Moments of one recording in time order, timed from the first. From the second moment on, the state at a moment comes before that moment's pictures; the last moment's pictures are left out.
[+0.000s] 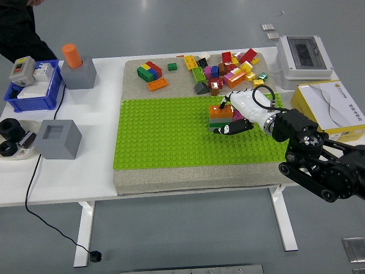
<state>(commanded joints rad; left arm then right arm) -0.04 0.09 -1.81 -0.18 1.88 -0.07 0.25 0.76 -0.28 0.50 1.06 -1.97 -0.05 -0.20</state>
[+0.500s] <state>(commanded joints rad) -0.04 0.09 -1.81 -0.18 1.88 -0.06 0.25 0.76 -0.31 0.58 1.12 -1.94 -0.07 -0.18</state>
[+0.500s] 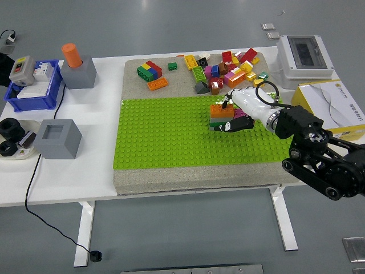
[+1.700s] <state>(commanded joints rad) -0.07 0.10 -1.74 -0.18 1.87 -0.04 0.24 0.24 -0.32 1.26 1.41 -1.49 -0.50 0.15</state>
